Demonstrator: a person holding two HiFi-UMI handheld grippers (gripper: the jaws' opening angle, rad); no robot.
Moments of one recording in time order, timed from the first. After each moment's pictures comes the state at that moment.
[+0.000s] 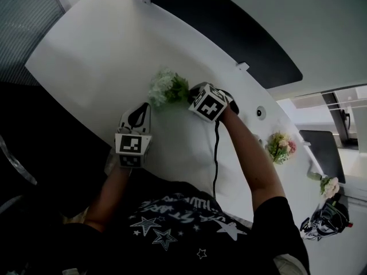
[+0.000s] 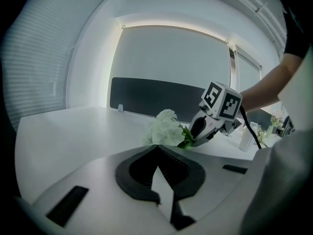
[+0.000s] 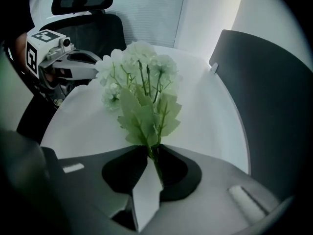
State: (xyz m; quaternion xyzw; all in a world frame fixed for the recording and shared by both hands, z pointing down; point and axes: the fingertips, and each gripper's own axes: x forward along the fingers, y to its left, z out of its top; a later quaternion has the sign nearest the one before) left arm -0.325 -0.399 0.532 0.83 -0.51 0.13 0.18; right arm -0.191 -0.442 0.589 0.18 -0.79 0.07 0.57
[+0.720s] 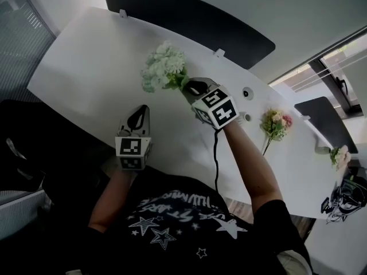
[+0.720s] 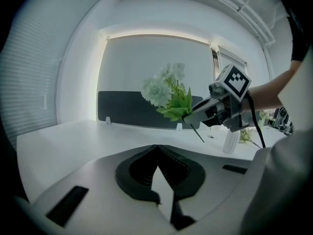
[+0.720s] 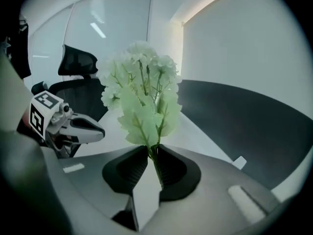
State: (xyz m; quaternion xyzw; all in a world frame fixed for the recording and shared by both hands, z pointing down) left arm -0.283 -0.360 0.492 0.85 -0.49 0.13 0.12; right arm -0.168 -0.408 0.461 0.37 -0.87 0.09 0.30
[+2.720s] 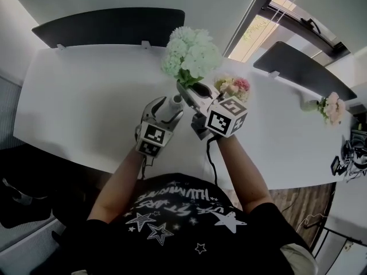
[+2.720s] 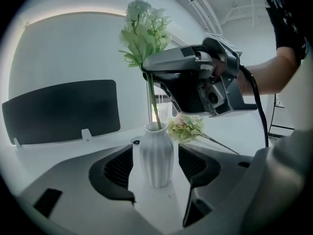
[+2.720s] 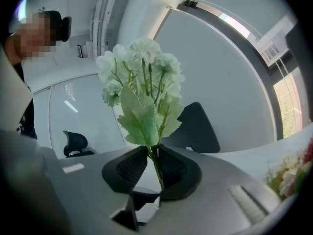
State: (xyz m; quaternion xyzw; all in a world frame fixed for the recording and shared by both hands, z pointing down) left arm 0.057 -0.277 0.519 0.96 -0.20 0.21 0.02; right arm 0.081 -0.304 0.390 0.49 -0.84 0.20 -0.10
